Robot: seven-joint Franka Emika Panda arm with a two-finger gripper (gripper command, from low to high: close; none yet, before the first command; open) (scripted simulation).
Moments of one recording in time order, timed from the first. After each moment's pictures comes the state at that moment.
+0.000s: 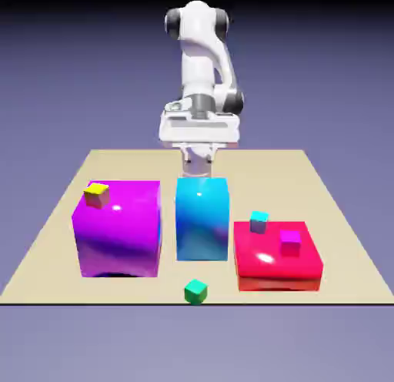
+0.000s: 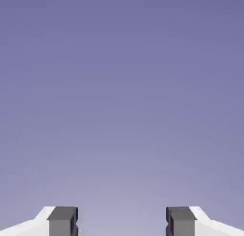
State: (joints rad) arm -0.01 -0.53 0.02 -2.79 -0.01 3.02 0.78
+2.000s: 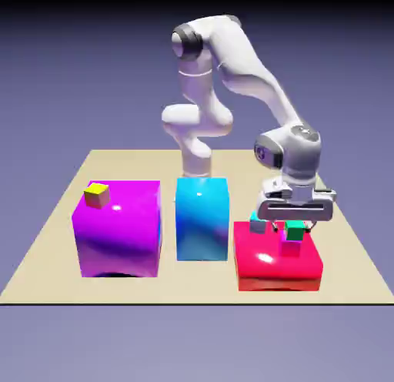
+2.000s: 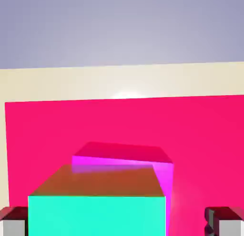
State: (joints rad) arm -0.17 0.10 0.69 -2.27 -0.07 2.32 1.39
